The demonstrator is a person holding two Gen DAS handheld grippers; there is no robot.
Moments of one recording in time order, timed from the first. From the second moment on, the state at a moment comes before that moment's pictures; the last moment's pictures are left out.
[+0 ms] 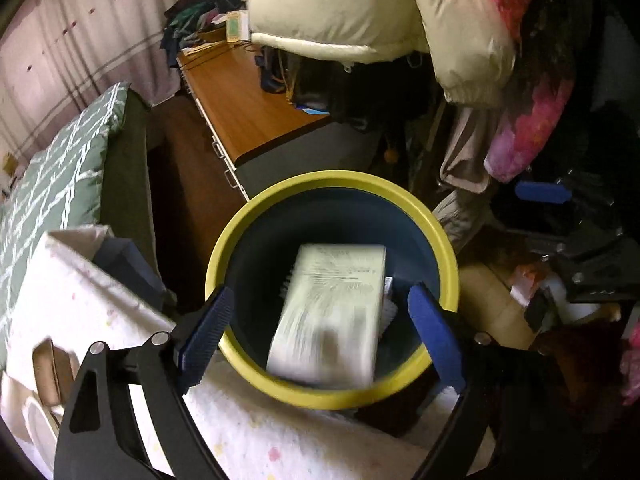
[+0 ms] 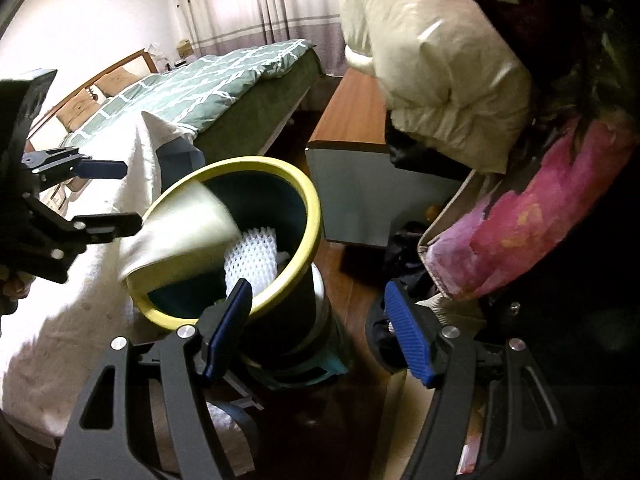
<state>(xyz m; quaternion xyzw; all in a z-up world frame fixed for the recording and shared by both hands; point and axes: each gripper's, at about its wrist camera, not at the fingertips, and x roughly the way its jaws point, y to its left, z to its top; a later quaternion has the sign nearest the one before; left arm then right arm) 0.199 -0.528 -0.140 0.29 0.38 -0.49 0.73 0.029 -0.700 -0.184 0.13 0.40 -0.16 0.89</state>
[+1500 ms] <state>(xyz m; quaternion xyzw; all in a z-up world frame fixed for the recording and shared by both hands) 0.250 -0.040 -0.127 0.00 0.29 -0.11 0.95 0.291 -0.413 -0.125 0.05 0.45 0.05 0.89</state>
